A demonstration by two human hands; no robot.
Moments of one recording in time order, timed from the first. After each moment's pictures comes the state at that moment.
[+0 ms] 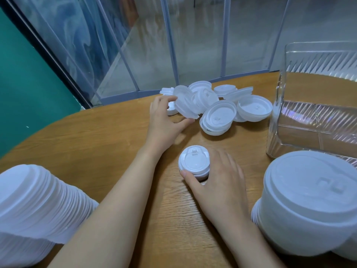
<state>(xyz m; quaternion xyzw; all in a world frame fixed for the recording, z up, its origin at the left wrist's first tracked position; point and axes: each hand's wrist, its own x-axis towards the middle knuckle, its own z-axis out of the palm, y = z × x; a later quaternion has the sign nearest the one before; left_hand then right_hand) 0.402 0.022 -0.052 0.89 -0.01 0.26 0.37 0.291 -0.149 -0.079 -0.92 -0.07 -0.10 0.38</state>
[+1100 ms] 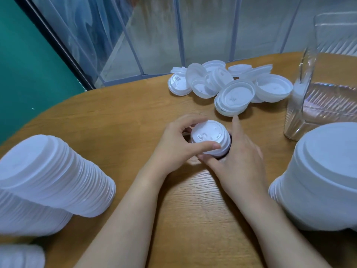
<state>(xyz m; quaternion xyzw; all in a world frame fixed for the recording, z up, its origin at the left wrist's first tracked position) 0.305 0.009 -0.055 0.84 -0.03 0.08 0.53 0.296 -0.156 -0.081 -0.91 -0.07 -0.07 0.40</state>
